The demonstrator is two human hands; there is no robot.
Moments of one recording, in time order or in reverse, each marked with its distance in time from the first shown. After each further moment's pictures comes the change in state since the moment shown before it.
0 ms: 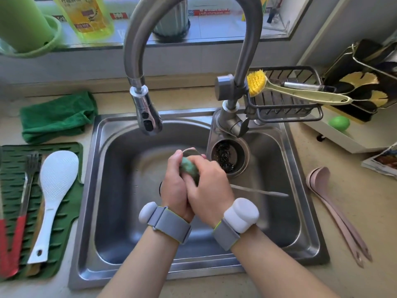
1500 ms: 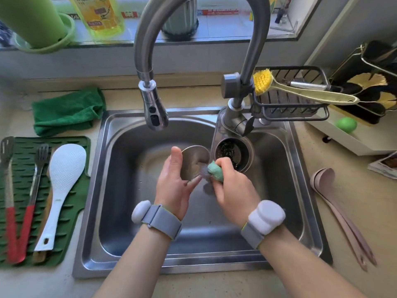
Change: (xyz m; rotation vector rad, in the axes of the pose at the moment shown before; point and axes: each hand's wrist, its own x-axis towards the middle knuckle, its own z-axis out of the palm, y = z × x) left_hand -0.004 0.005 -0.016 0.162 0.133 0.086; right_hand -0.015 0.042 -0.026 -0.077 -0.142 -0.008
